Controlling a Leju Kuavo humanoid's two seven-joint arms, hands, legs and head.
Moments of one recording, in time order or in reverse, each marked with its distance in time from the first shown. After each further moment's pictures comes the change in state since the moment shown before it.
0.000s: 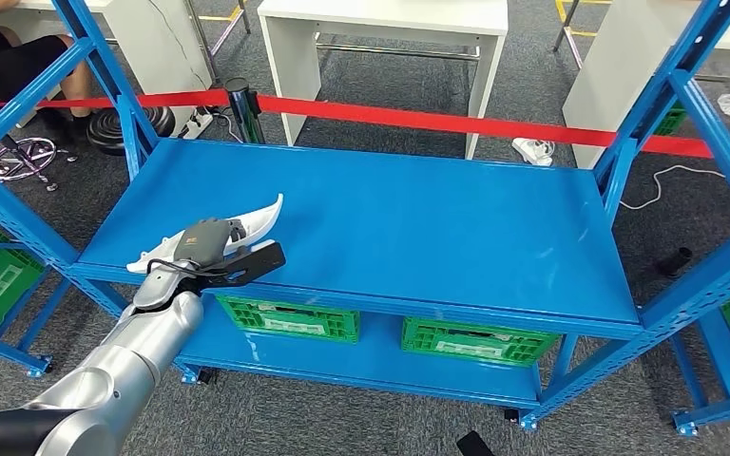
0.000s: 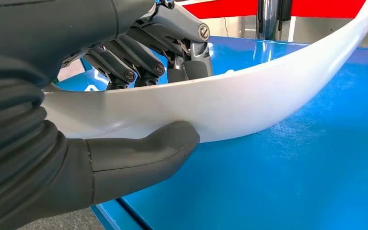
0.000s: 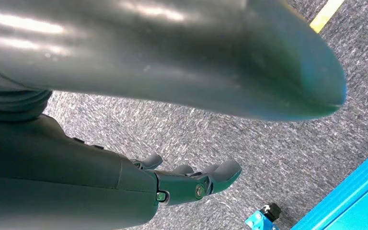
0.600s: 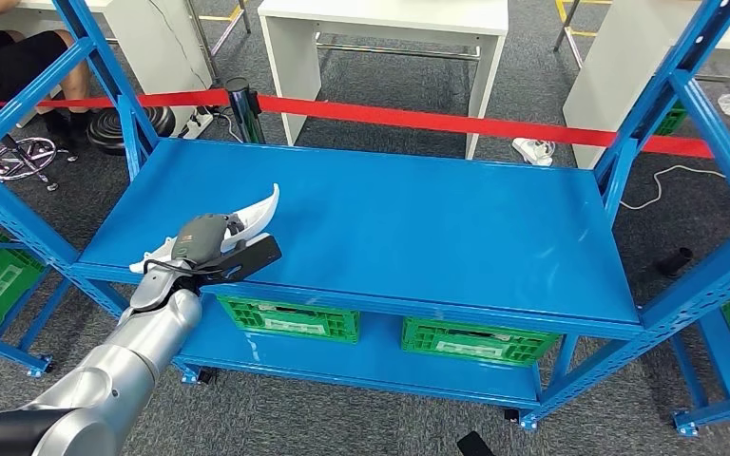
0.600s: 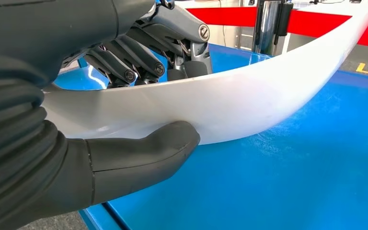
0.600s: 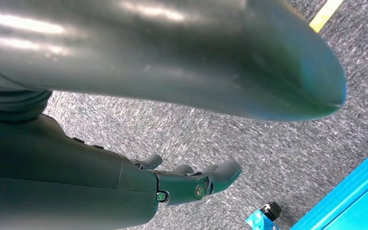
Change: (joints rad) left arm -0.001 -0.001 0.039 -0.003 0.052 0.039 -0.054; right arm 0.001 0.000 -0.001 0.000 -0.002 -0.004 -0.001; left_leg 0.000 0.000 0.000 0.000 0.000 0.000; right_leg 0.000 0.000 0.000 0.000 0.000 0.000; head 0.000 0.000
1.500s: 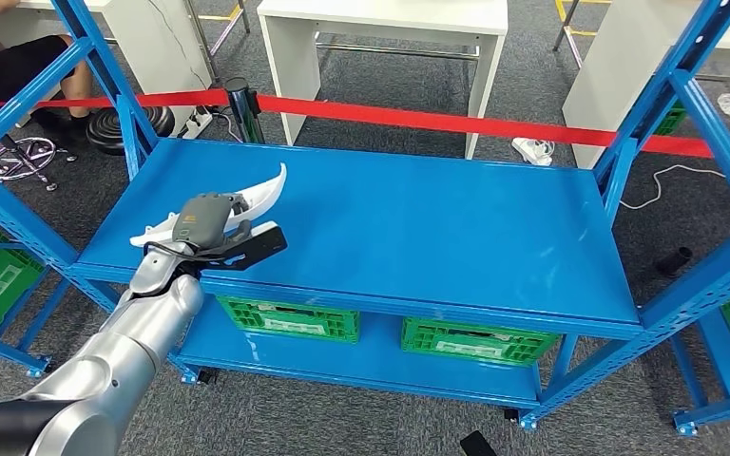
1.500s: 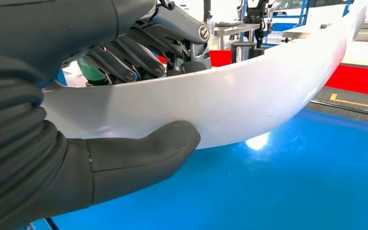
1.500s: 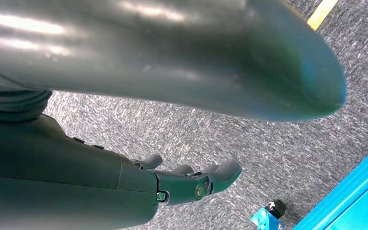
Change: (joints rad) left arm -0.037 -0.012 -0.023 -0.035 -0.062 0.042 -0.035; right arm 0.000 0.000 -0.018 0.000 -0.009 -0.009 0.000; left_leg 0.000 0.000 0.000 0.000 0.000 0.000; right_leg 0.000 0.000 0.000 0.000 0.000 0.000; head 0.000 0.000
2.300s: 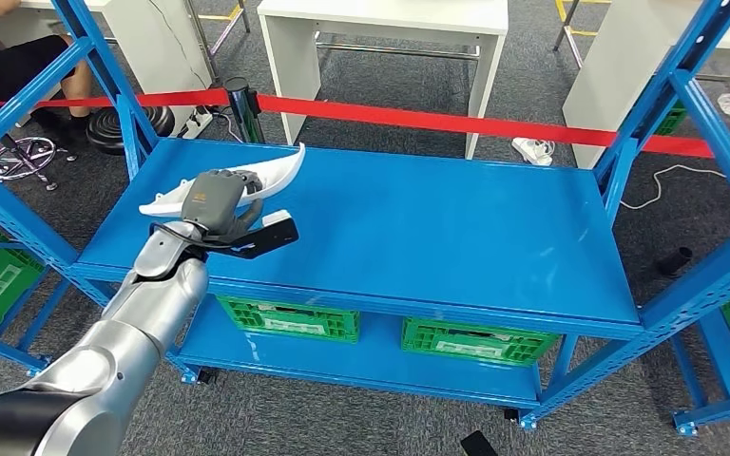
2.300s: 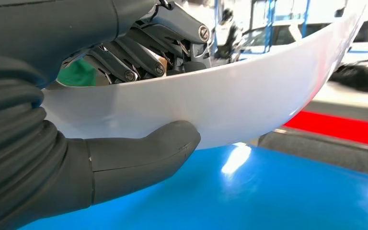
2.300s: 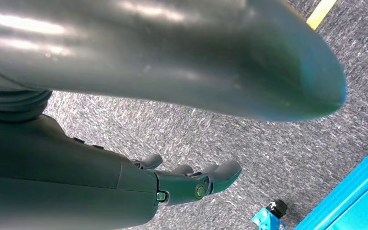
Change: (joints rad) left arm -0.030 -0.024 -0.078 -0.073 0.006 0.019 -0.067; right arm 0.000 0.000 -0.008 0.000 -0.003 0.000 -0.001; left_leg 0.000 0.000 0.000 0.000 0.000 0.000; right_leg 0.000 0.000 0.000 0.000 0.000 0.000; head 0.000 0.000
